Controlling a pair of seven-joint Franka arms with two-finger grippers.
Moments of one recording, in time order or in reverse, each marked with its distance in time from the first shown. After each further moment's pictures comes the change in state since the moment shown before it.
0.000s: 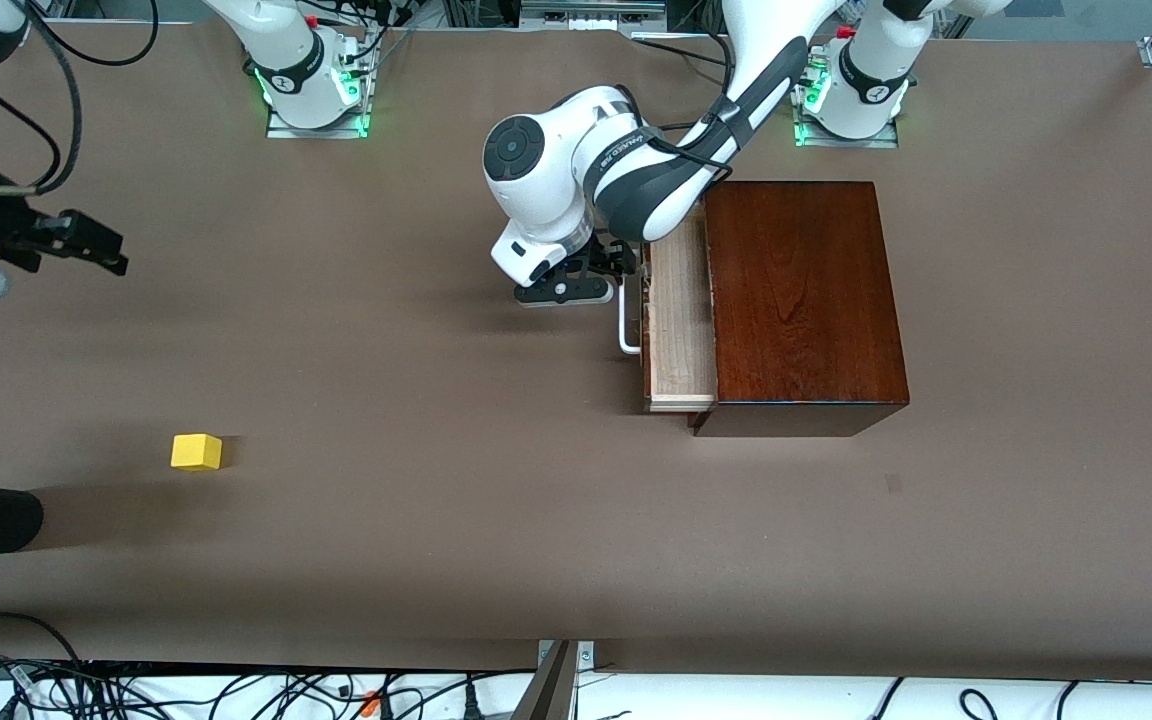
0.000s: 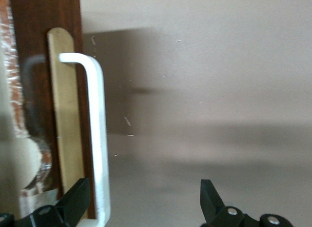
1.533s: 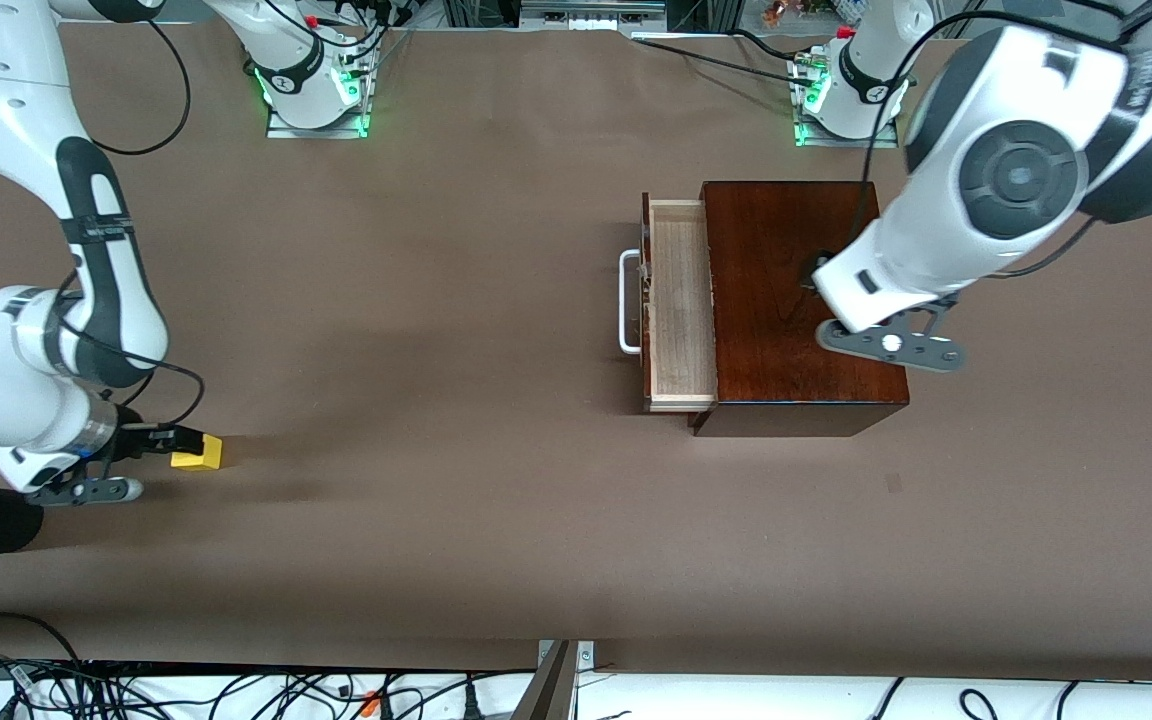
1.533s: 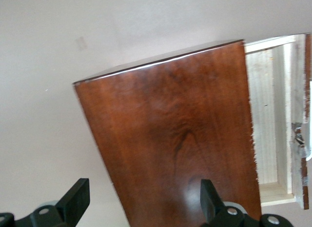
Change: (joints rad) left arm 0.544 -0.327 0.011 0.034 -0.151 -0.368 0.820; right arm -0.056 0.603 -0.055 0.012 0.053 0.631 -0.204
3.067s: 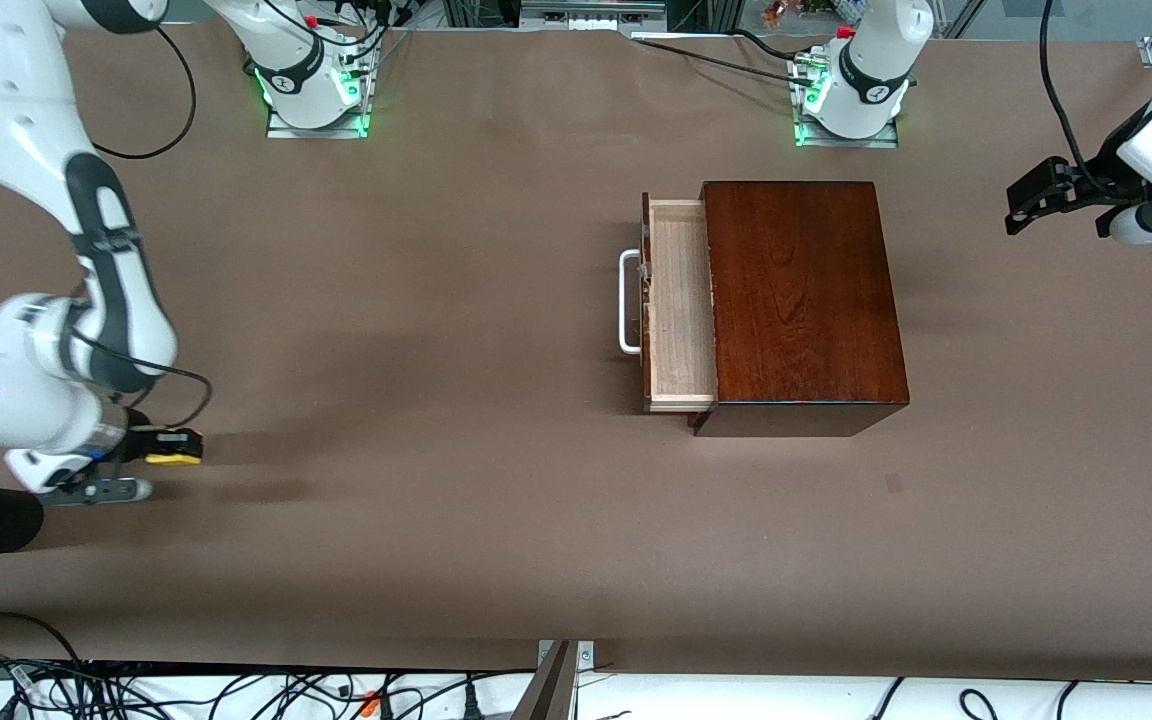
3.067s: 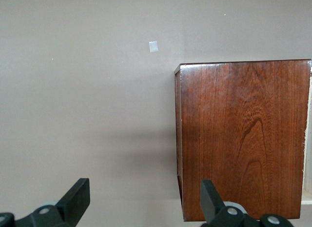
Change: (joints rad) left arm 0.063 -0.443 0.292 -0.390 -0.121 0.183 0.154; right arm -0.010 -0.019 0.004 0.086 0.006 -0.148 -0.026
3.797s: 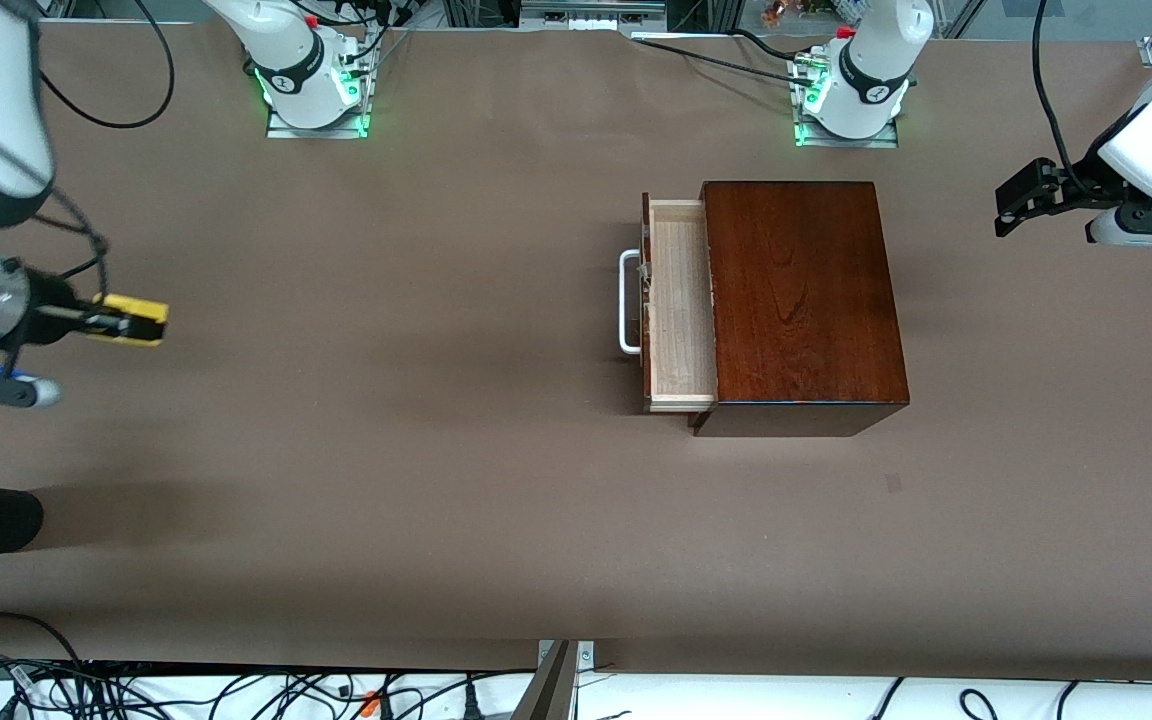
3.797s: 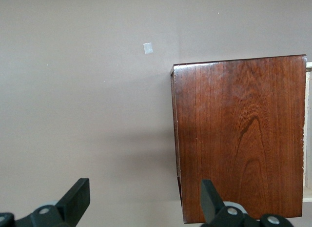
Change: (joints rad) left arm -0.001 0.006 -0.014 -0.005 0.000 0.008 0.013; right arm 0.070 -0.350 0.125 0.070 0.014 -0.621 0.580
